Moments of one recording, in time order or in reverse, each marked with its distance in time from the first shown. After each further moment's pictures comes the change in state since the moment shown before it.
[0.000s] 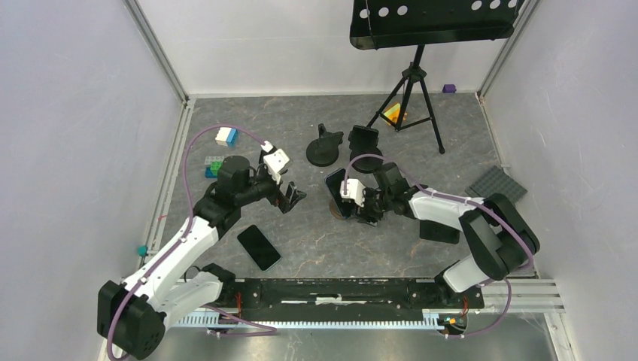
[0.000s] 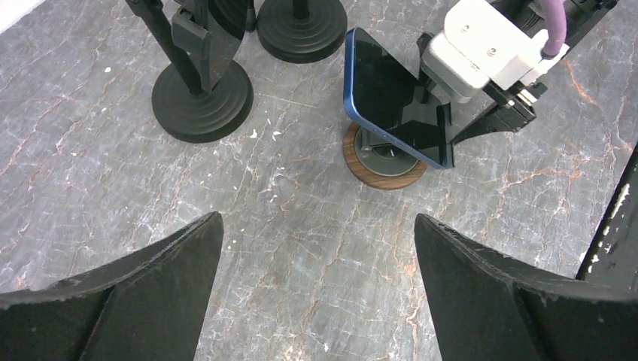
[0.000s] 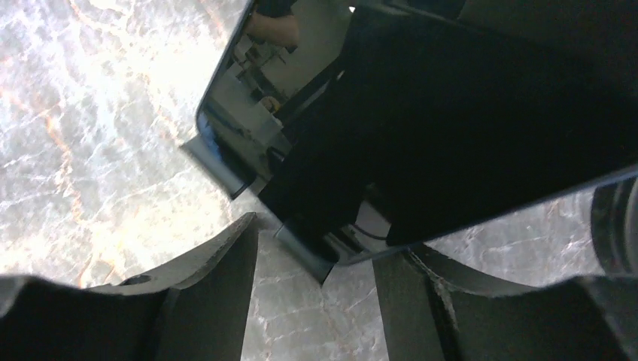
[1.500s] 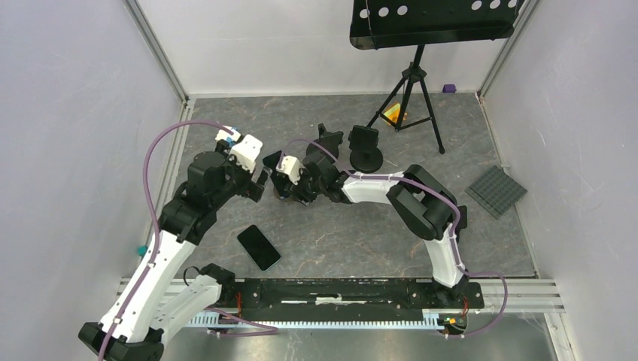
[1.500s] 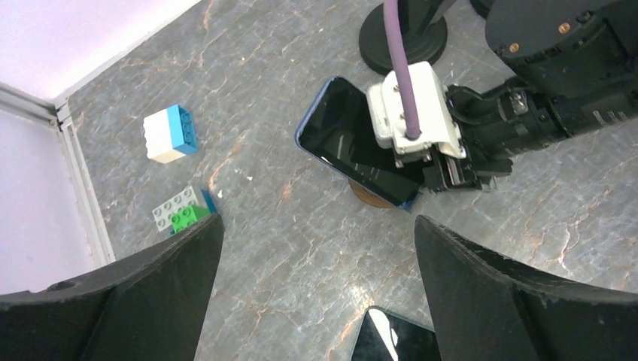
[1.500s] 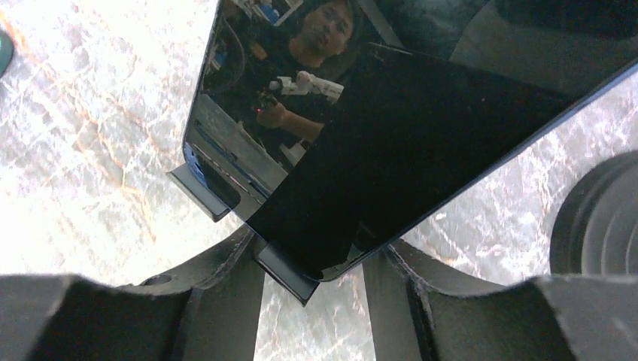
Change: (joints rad) left arm 0.049 -0.151 0.258 -0.443 -0.462 0.065; right arm 0.309 0.546 0.583 0.237 0.242 0.451
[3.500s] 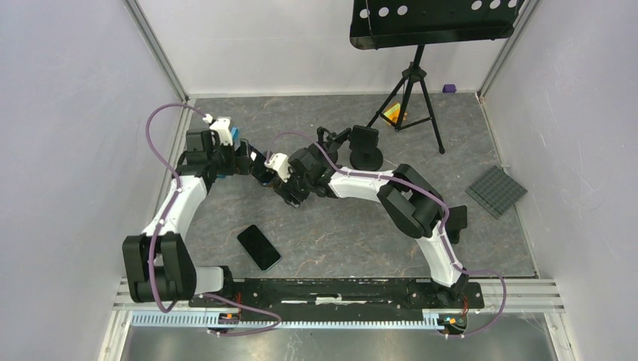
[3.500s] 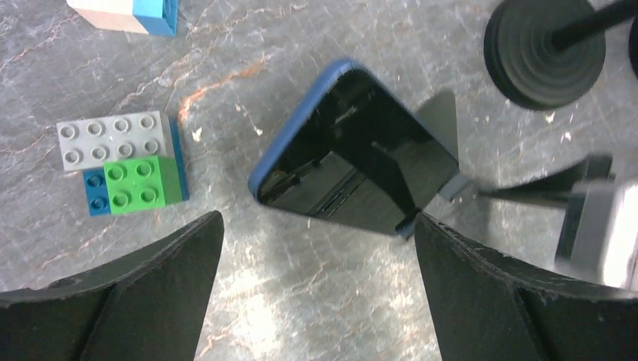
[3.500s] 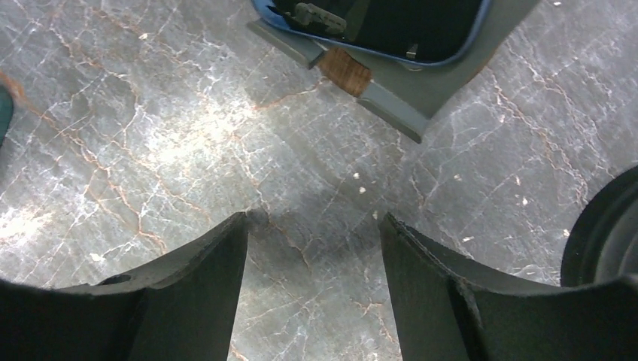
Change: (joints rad) left arm 0.458 0.473 -0.064 0.264 0.270 -0.214; right arm 0.035 0.113 0.228 -0.208 0.077 0.102
